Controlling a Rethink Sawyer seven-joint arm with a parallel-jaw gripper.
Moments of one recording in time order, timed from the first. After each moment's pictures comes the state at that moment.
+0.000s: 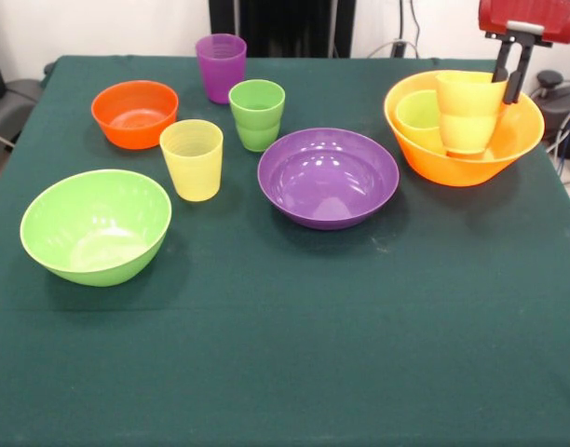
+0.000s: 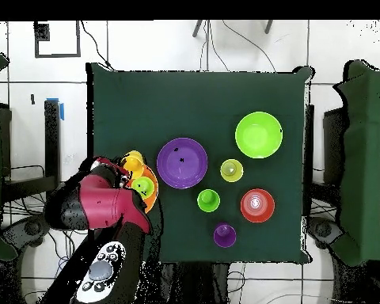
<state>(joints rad) 0.38 -0.62 -0.30 1.76 0.20 0.10 2.33</state>
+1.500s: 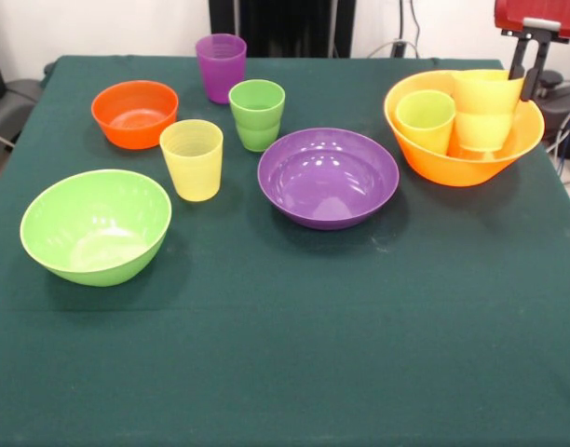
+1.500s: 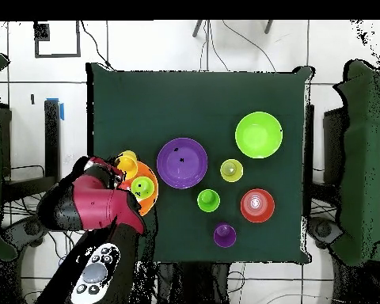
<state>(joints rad) 0.40 -0.62 -0.30 1.76 0.23 0.10 2.33</state>
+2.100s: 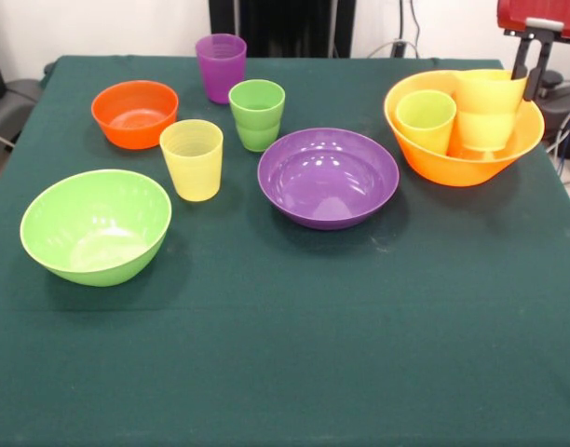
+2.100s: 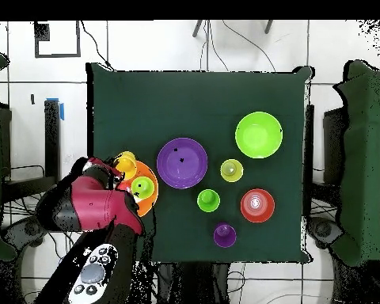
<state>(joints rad) 0.41 -0.62 -0.30 1.76 0.23 0.10 2.33</state>
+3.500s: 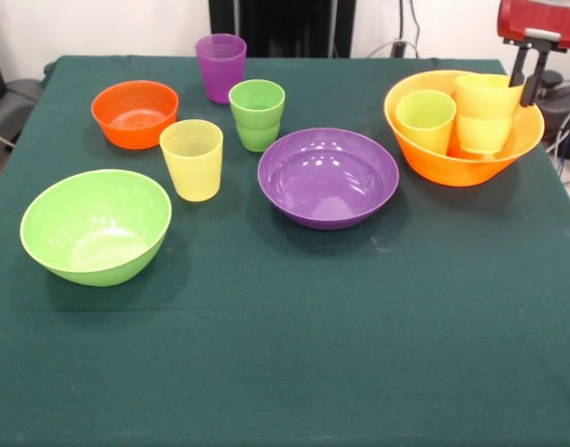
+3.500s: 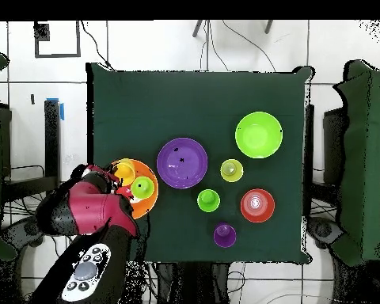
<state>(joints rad) 0.44 -0.58 -0.30 1.76 0.23 0.10 2.33</state>
